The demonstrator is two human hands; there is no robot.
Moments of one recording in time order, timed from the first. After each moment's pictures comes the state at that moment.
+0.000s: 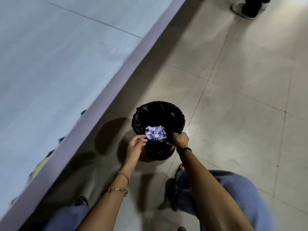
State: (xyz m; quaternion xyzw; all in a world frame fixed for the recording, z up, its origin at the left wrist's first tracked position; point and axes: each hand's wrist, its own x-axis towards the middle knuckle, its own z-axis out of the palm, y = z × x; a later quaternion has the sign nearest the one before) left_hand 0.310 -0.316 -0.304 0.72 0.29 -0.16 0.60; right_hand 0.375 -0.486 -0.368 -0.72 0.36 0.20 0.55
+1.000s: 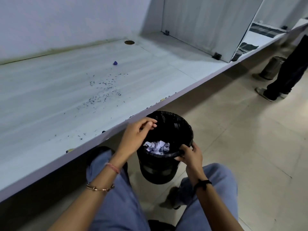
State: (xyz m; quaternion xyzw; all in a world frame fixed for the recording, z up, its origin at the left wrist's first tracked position) left_hand 0.059 -0.253 -0.041 0.82 0.07 0.16 0.54; right_hand 0.111 -0.445 -0.086 -0.67 0.12 0.15 0.71
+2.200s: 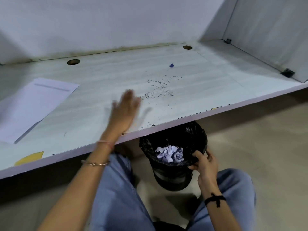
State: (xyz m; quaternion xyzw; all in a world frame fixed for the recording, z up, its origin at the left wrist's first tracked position) left_hand -0.022 -0.111 -0.015 0.92 0.31 0.13 0.18; right_hand 0.073 -0.376 -0.078 -0.67 0.08 0.22 0.70
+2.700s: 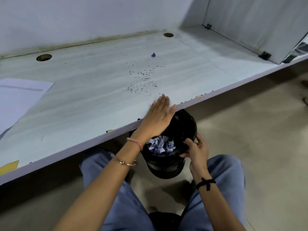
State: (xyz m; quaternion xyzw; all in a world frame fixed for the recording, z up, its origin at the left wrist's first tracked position) left_hand 0.046 -0.219 -0.017 0.96 0.14 0.00 0.24; right_hand 0.075 -0.379 -0.070 -0.70 0.05 0.19 0.68
